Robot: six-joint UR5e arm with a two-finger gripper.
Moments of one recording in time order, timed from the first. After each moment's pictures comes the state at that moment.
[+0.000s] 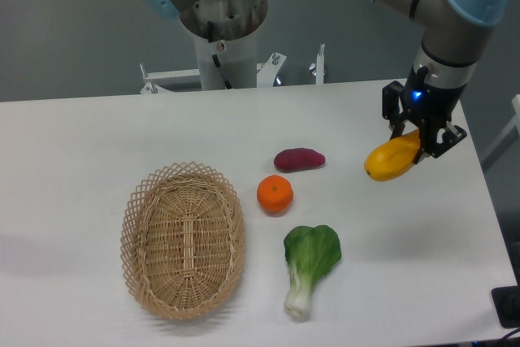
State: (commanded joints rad) arm 2.75 -1.87 -1.41 -1.33 1.44 1.68
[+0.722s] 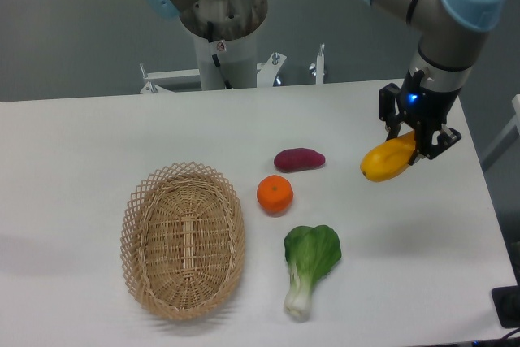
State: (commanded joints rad) arm 2.75 -1.87 -1.50 -1.22 1.44 1.70
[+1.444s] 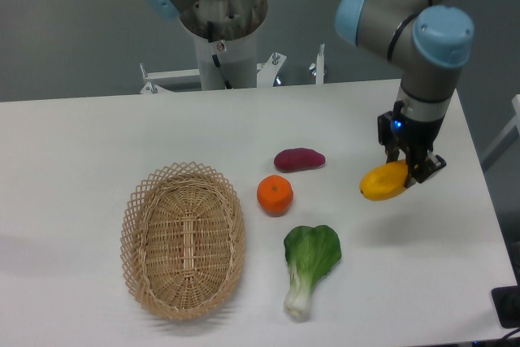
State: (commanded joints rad) arm 2.76 -1.96 -1.66 -0.92 1.52 1.96
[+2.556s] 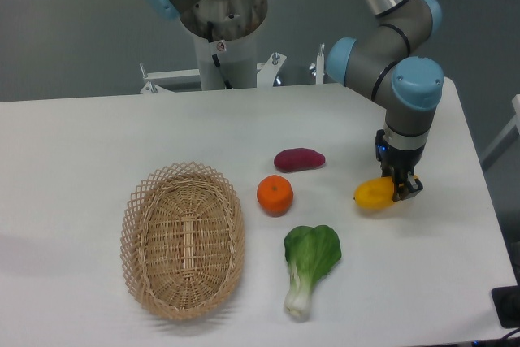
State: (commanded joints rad) arm 2.78 -2.03 -1.78 -0.73 1.52 2.05
